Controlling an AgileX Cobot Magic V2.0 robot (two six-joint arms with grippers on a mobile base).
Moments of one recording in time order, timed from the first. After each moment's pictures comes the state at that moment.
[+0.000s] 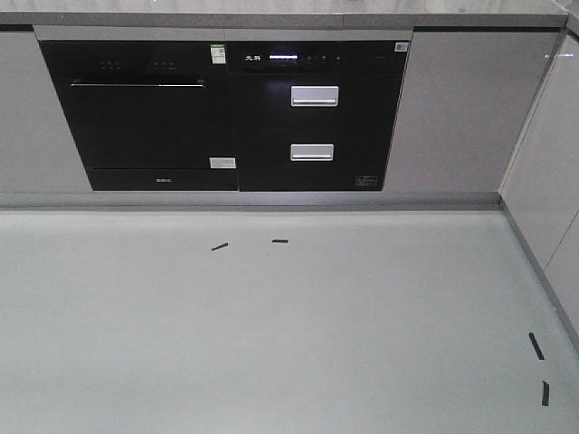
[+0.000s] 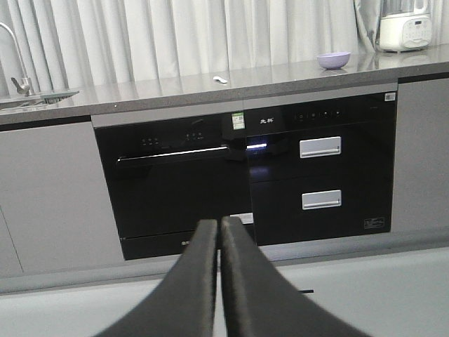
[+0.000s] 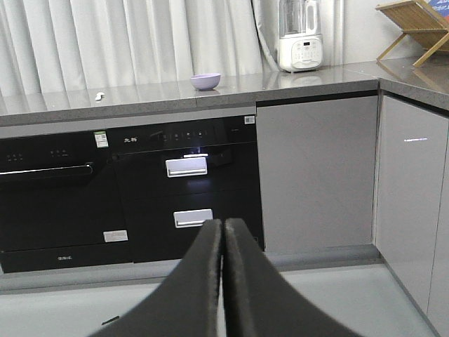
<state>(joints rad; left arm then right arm) 0.01 -0.01 0.03 -0.08 0.08 0.10 -0.04 -0.01 0.03 -0.07 0.06 0.09</state>
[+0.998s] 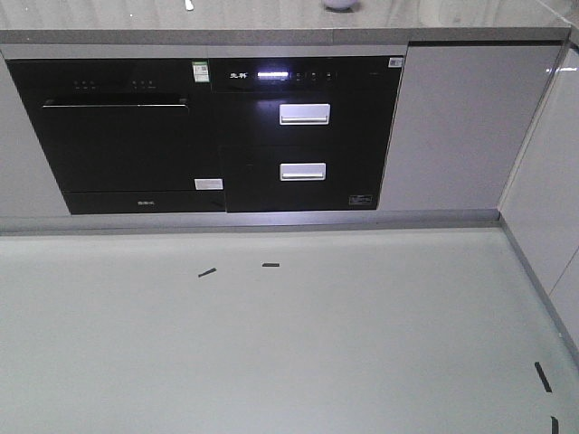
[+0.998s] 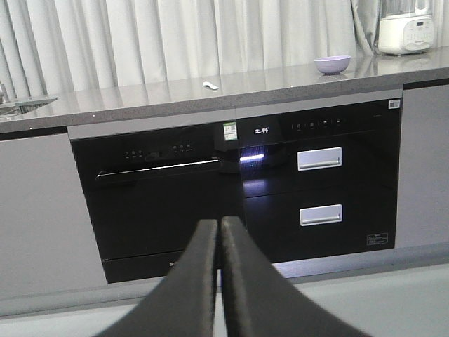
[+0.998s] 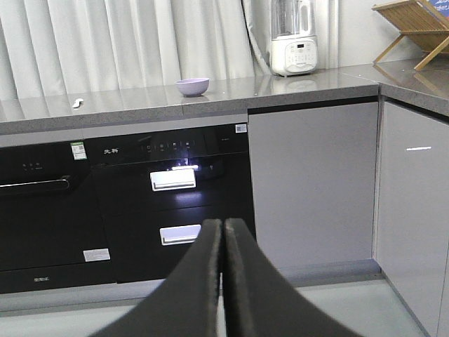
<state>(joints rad) 0.01 -0.01 0.03 -0.08 0.08 0.10 -0.04 -0.01 0.03 -0.07 0.06 0.09</state>
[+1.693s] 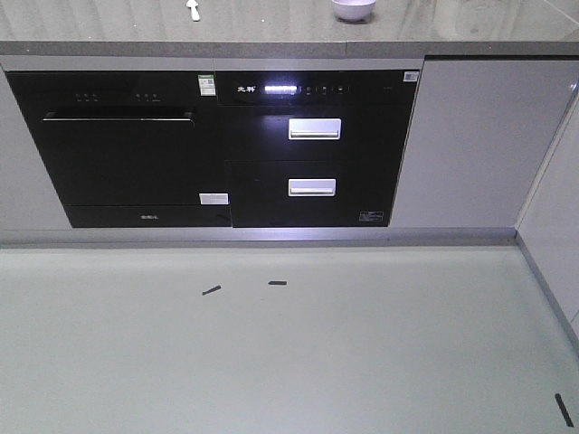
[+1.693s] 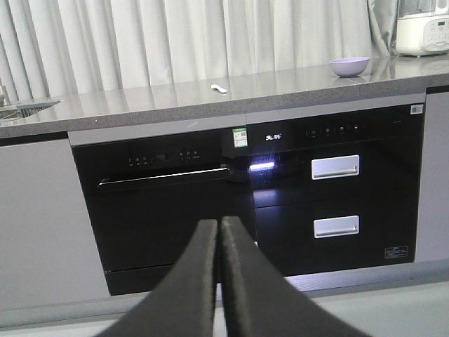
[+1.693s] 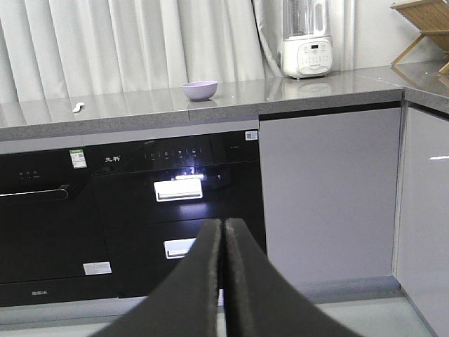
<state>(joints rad) 0.01 -0.01 0.03 -0.08 0.08 0.10 -0.04 -0.01 0.03 -0.07 0.06 0.09</state>
